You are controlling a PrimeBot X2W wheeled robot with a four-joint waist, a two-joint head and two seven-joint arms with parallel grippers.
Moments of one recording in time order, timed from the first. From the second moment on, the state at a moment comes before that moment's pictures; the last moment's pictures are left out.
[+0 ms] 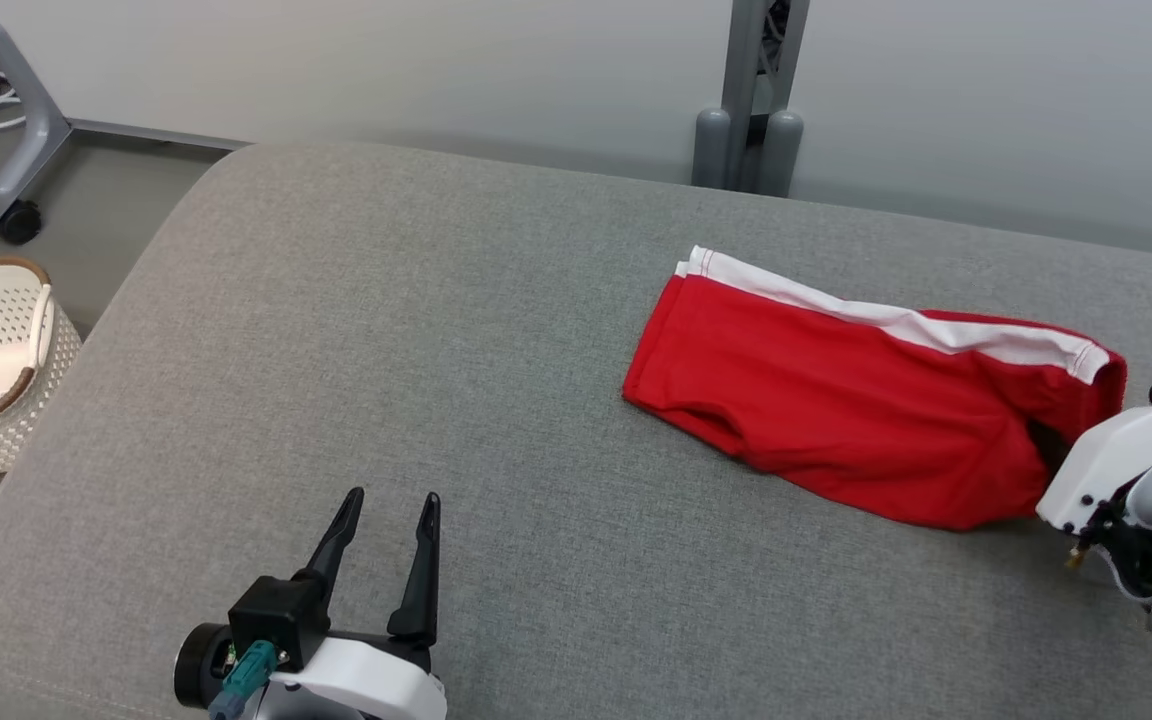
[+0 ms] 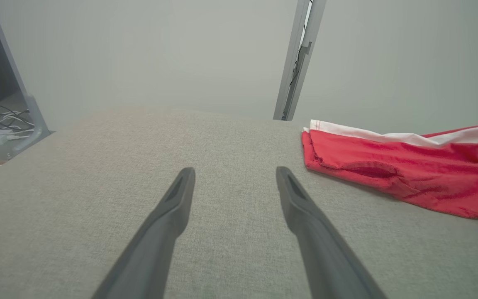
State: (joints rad) left arm -0.06 0.05 -0.24 0.28 -0.27 0.02 -0.26; right arm -0.71 -0.35 0.60 1.12 1.09 0.13 0.06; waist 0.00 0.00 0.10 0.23
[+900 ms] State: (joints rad) left arm -0.10 0.05 -0.30 0.29 -0.31 0.05 -0.26; right arm -0.94 -0.35 0.72 1.23 1.05 0.13 0.20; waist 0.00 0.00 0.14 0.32
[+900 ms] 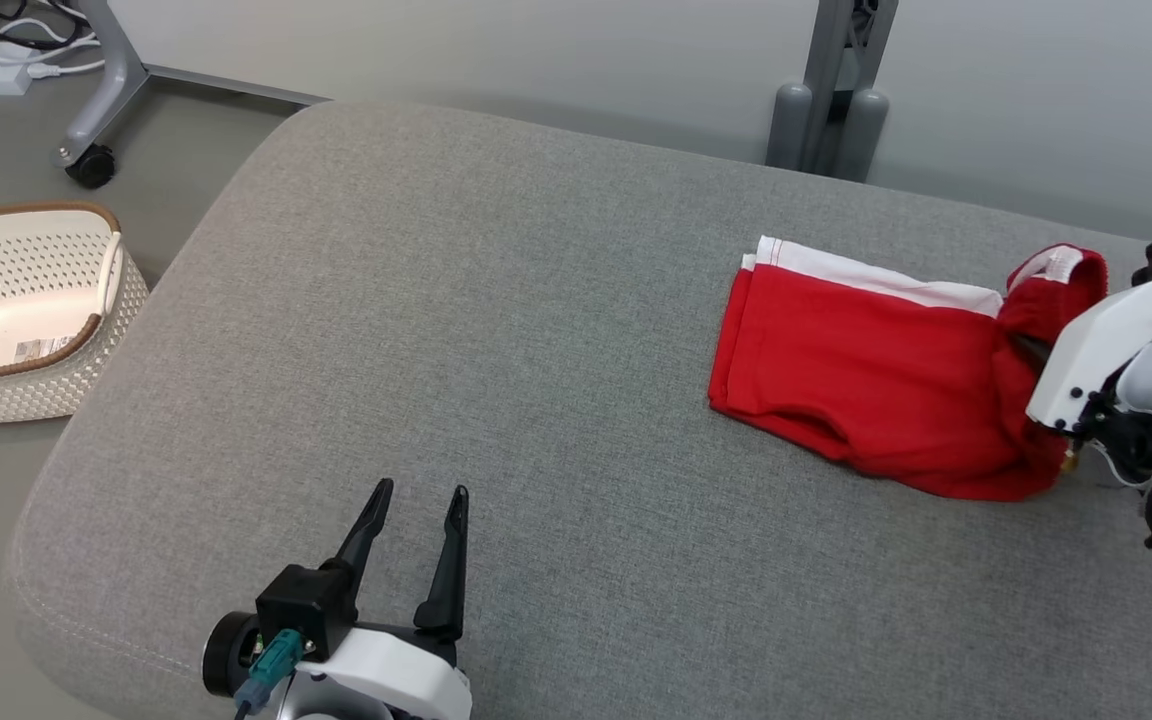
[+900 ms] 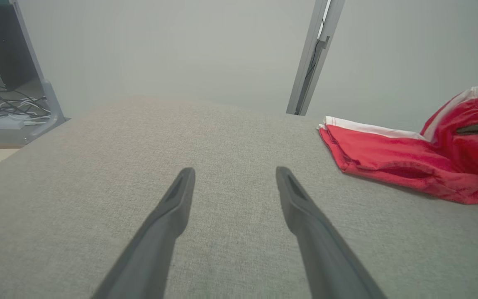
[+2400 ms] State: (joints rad) left arm -0.09 0.05 -0.39 0.28 -0.38 0.07 -0.26; right arm -1.01 -0.22 0.66 1.29 1.16 0.13 0.22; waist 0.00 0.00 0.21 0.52
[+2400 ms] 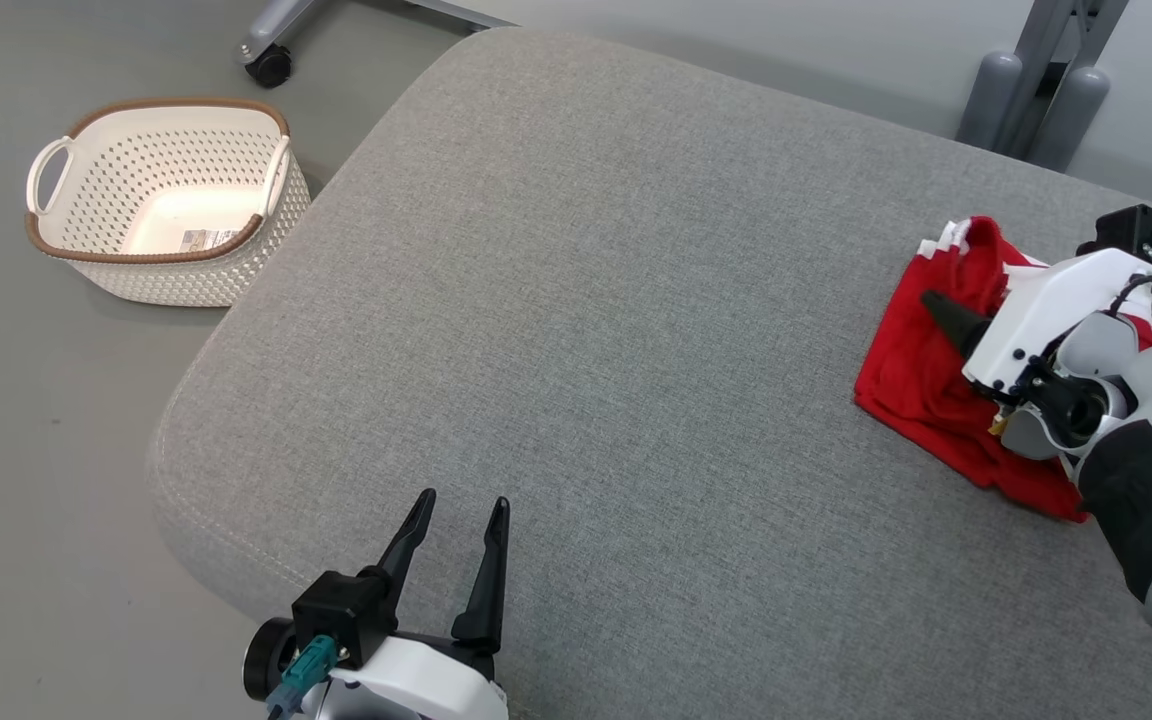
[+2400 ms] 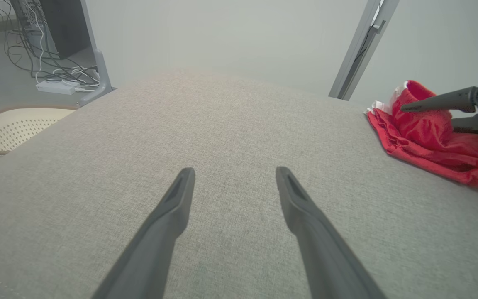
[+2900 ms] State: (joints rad) left arm -0.08 0.05 -0.37 0.30 -0.36 0.07 -0.26; right arm -1.02 -0.11 0.64 1.20 1.22 0.13 0.19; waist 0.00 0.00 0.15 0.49
